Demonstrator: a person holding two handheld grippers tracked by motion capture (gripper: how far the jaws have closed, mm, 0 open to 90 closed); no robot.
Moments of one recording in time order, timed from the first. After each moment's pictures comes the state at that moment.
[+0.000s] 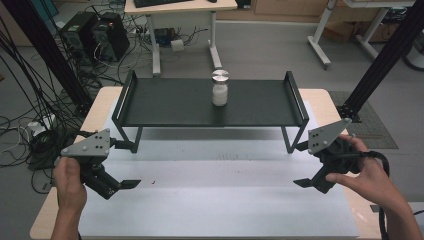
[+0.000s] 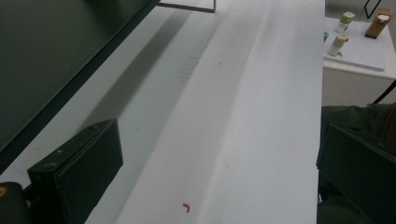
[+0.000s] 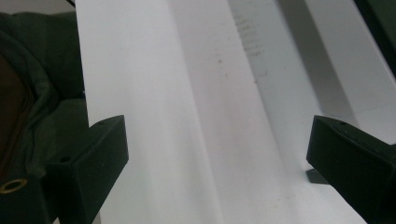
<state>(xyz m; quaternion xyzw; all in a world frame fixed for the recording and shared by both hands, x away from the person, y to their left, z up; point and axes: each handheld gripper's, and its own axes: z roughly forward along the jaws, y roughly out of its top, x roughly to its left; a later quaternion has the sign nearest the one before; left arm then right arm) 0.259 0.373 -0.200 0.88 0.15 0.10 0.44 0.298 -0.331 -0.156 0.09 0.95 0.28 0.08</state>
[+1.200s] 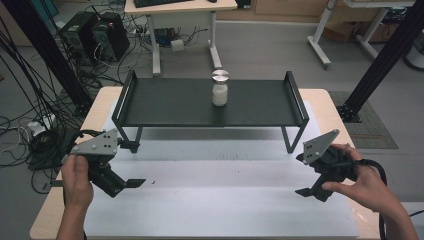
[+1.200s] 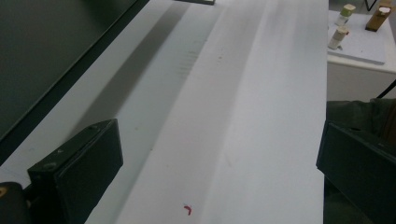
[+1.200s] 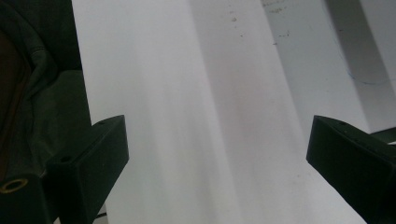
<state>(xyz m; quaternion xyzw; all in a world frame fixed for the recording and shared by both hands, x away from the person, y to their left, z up) 0.269 0.363 -0.203 0.89 0.14 0.10 0.42 0.303 -0.323 -0.173 0.10 0.97 0.24 0.06</state>
